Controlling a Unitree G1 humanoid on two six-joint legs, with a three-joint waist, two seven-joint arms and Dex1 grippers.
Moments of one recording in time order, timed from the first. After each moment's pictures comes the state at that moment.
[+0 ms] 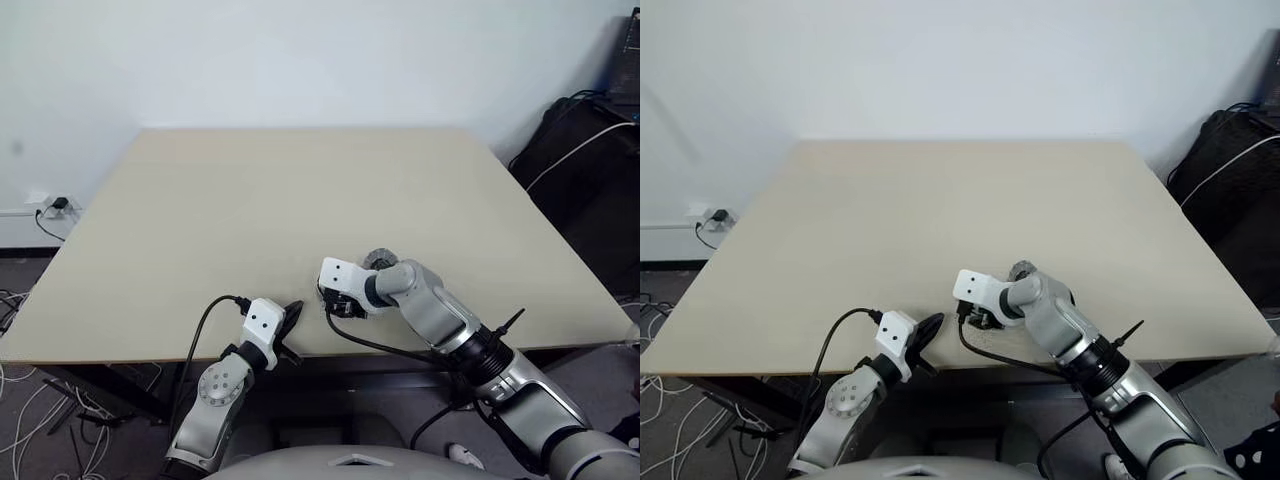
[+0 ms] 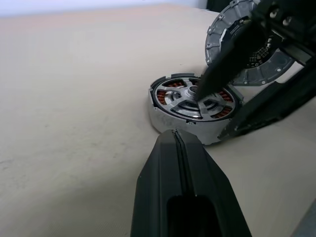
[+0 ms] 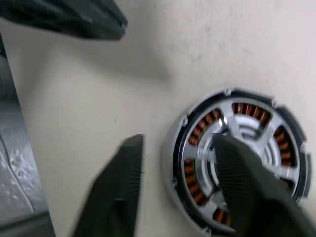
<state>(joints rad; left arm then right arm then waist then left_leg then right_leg) 0.21 0.14 -0.28 0.01 -0.04 -0.10 -0.39 -0.48 -0.44 0.60 -0.07 -0.22 0.77 0.92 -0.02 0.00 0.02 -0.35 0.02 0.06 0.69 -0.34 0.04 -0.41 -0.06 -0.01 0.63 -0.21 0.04</state>
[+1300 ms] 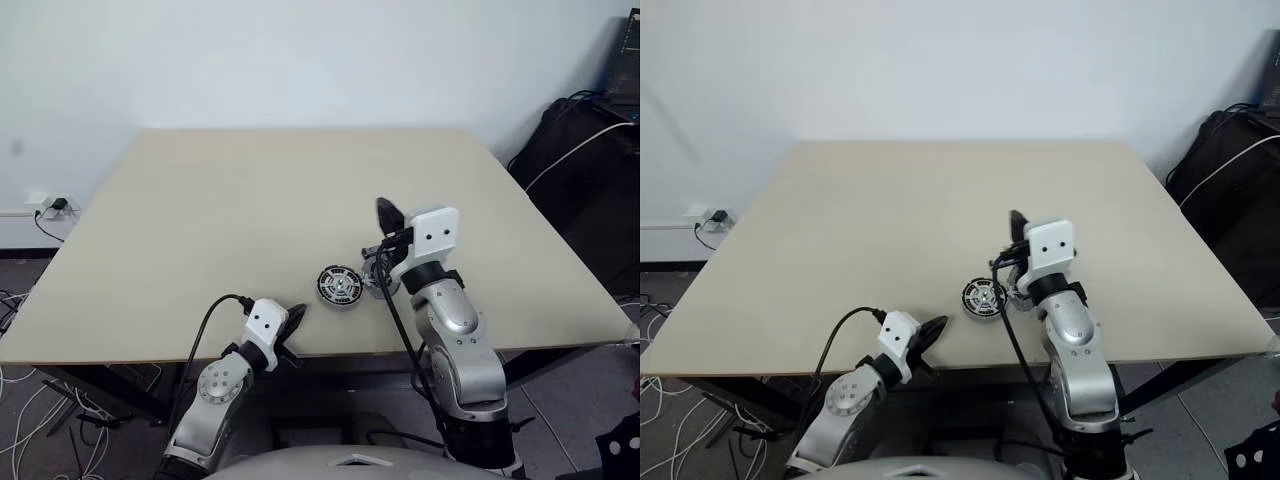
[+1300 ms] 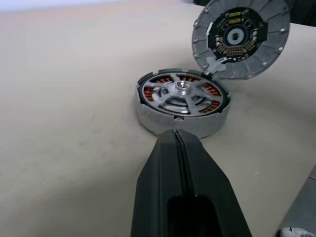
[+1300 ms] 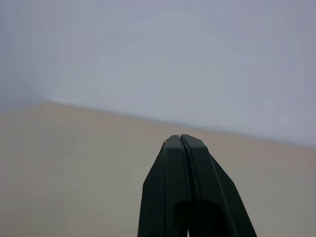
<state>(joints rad) 0.19 0.16 -0.28 0.01 -0.04 -0.07 -0.44 -0.05 -0.05 0.04 -0.42 -0.08 0.33 0.09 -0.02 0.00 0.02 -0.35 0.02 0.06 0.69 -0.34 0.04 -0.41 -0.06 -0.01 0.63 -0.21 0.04</state>
